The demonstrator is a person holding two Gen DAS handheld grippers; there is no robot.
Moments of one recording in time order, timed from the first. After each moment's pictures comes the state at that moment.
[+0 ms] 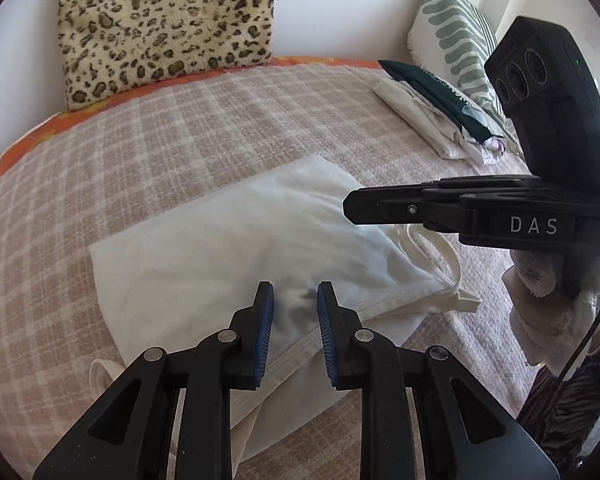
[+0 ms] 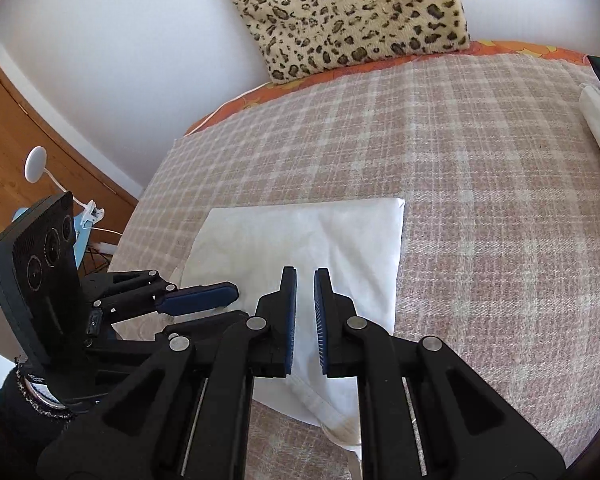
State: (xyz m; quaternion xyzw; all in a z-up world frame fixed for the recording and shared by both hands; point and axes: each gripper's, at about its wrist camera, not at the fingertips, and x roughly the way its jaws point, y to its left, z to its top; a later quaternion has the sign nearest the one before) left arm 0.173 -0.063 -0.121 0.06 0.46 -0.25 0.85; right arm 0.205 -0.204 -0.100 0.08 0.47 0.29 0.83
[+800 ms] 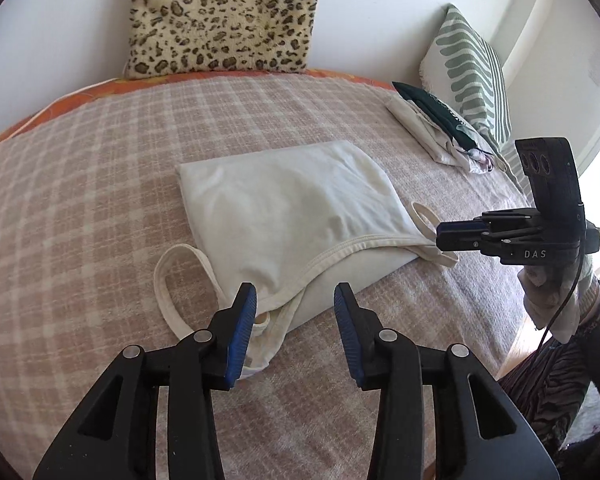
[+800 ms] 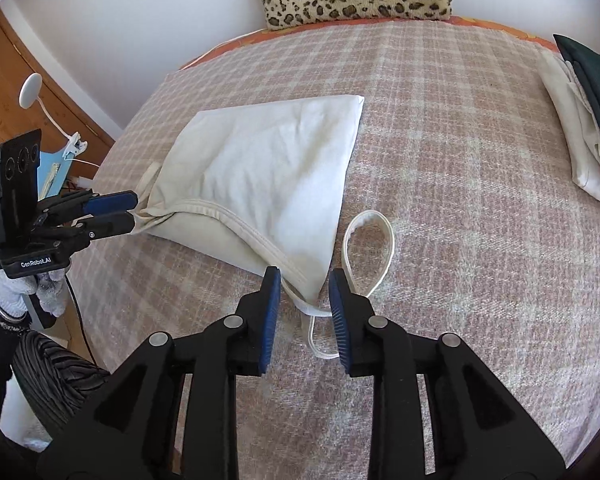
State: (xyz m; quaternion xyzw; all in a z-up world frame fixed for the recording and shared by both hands) left arm 0.115 0.017 -0.094 -0.03 0.44 -0.23 0.87; right arm 0.132 -0.248 -0.107 0.02 0.51 0.27 0.82
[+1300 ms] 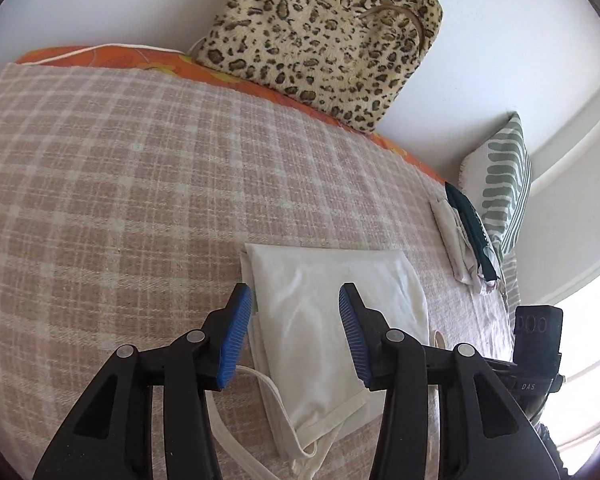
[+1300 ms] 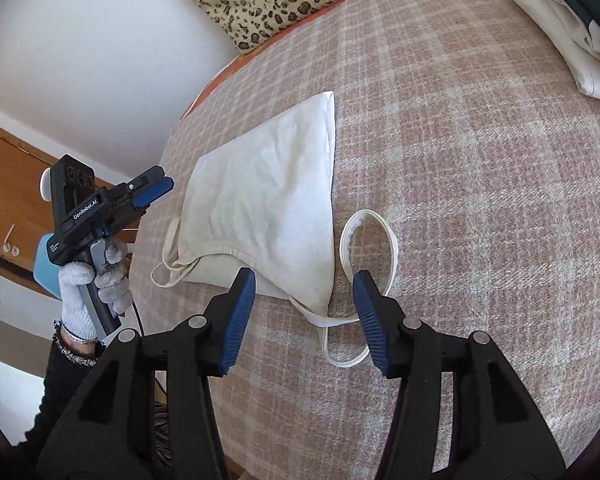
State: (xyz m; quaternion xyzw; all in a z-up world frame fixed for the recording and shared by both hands) left arm 0.205 0.071 -0.107 -0.21 0.45 -0.19 0.84; right arm 0.156 -0.275 -0.130 0.19 0.54 0.28 0.77
